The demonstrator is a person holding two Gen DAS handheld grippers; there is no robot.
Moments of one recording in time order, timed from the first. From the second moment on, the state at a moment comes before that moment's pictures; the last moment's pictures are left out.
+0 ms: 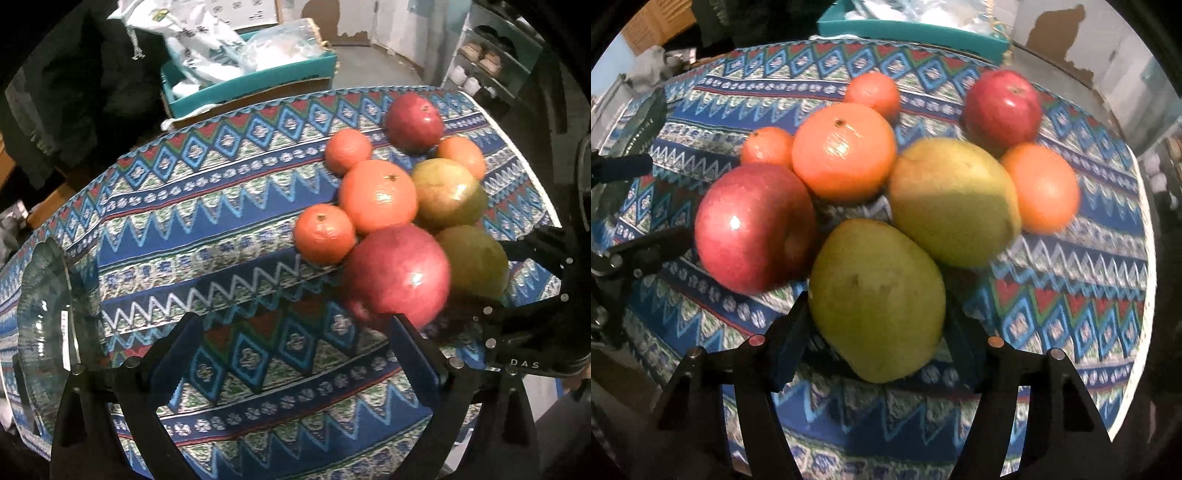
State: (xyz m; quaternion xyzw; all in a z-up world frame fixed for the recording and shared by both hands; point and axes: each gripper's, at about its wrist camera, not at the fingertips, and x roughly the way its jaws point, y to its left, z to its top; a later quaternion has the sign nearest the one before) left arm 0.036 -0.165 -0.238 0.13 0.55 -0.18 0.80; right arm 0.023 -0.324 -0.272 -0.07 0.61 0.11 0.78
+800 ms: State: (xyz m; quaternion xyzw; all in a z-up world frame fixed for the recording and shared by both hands) left arm 0.046 -0.227 -0.267 0.11 0.57 -0.19 0.79; right arm -0.007 -0.400 -0.247 0.00 0.58 0.01 0.81
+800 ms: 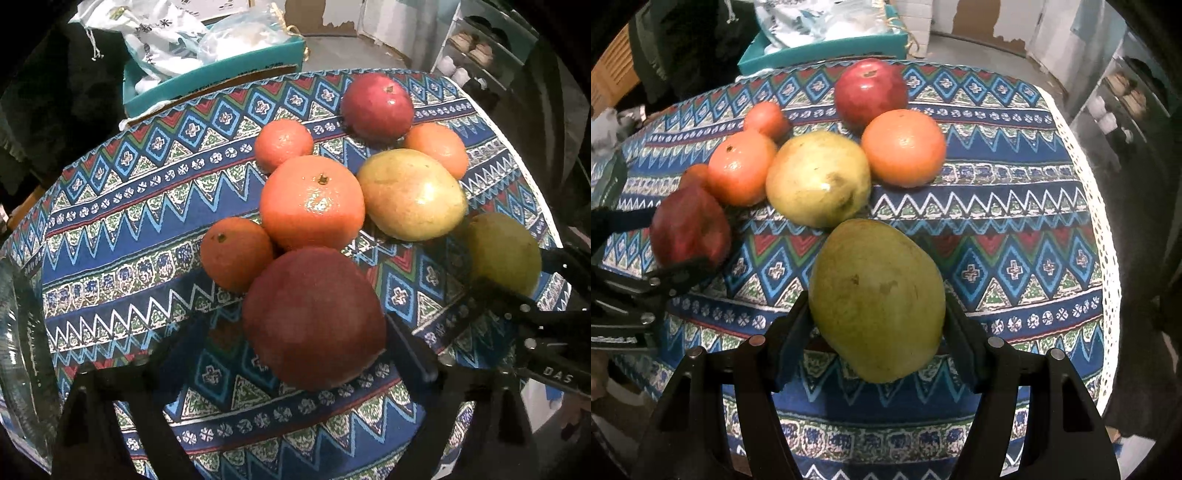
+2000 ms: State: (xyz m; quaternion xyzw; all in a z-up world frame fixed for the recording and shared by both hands) left arm 0.027 -0.169 -0.171 0.08 0.50 -0.18 0.84; right arm -0.001 -0.359 -0.158 -0.03 0.46 0.02 0.89
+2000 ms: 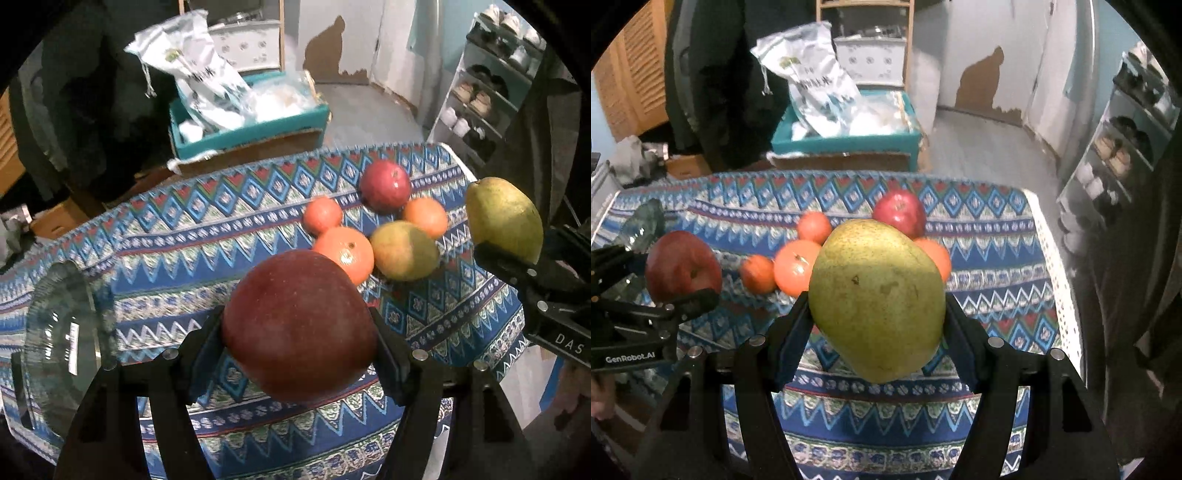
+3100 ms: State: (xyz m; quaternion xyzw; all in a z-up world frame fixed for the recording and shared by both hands) left arm 0.022 -0.039 -0.086 0.01 0.42 -0.10 0.90; right arm 0.024 -0.238 -0.066 -0.04 0.36 0.13 0.92
